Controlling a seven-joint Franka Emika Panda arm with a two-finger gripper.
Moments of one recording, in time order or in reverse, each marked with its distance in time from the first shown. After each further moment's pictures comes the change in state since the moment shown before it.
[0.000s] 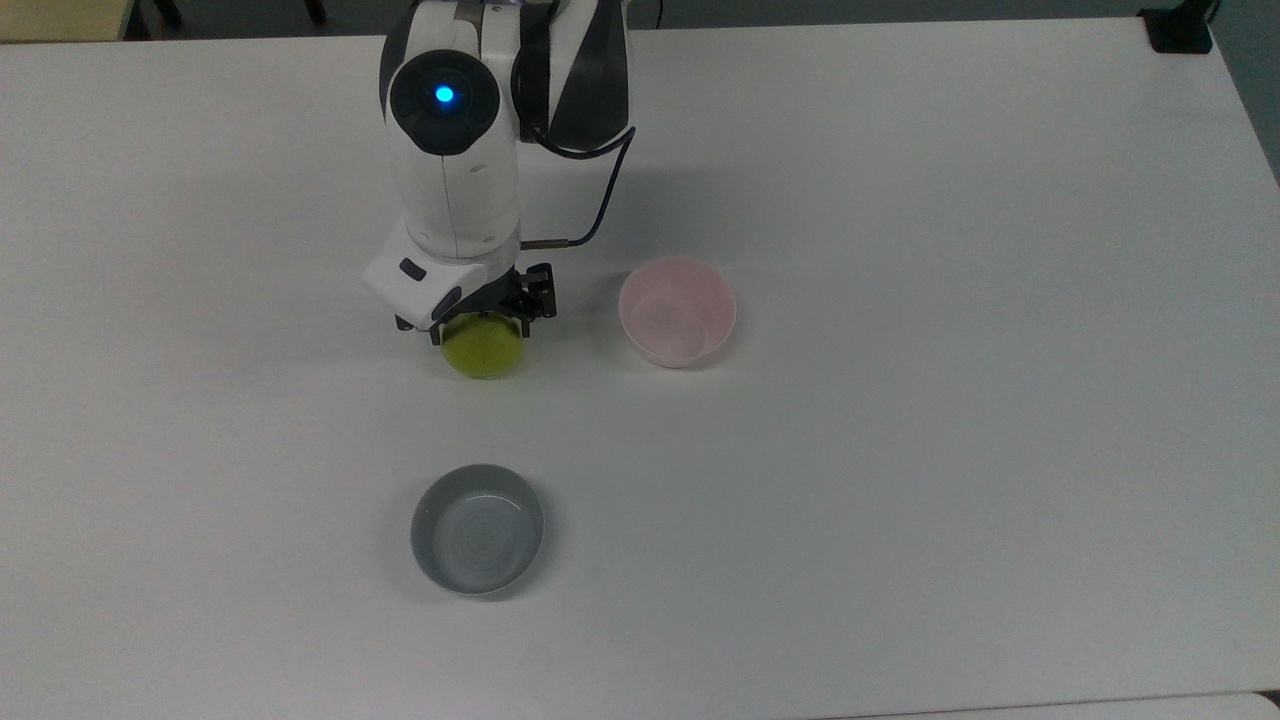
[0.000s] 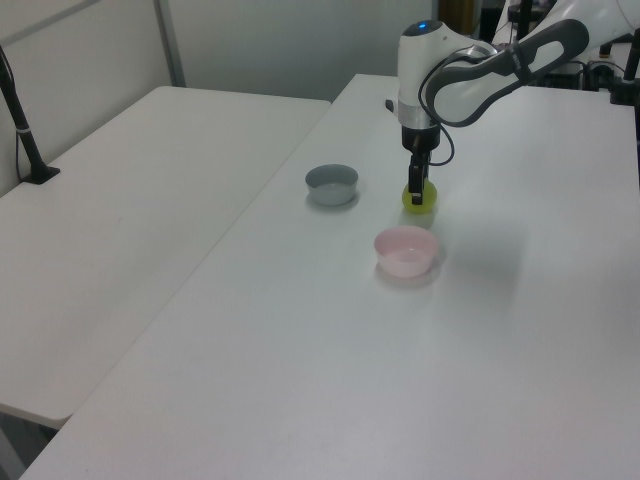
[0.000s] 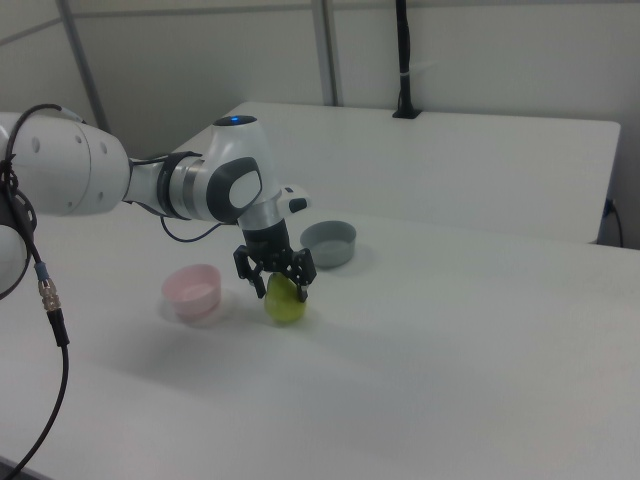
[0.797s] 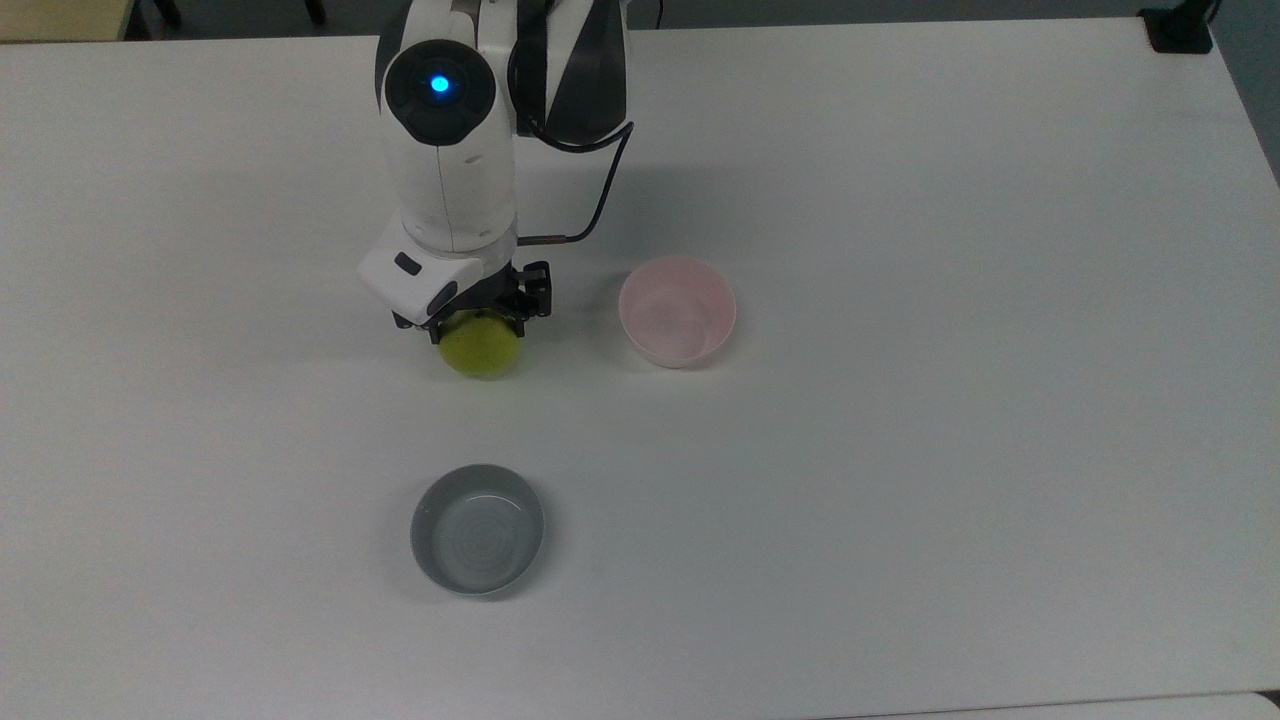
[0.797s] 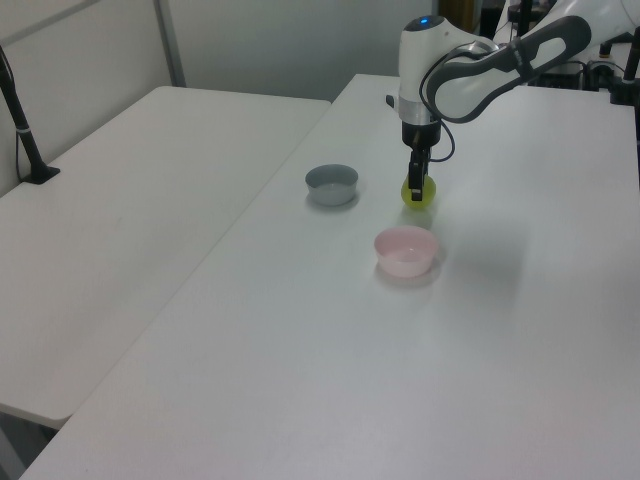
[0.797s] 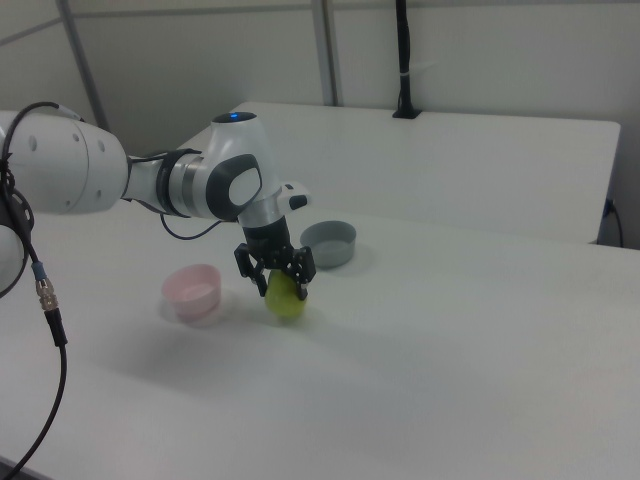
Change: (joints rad) arm -0.002 -0.010 -0.001 0.000 0.000 0.000 0.000
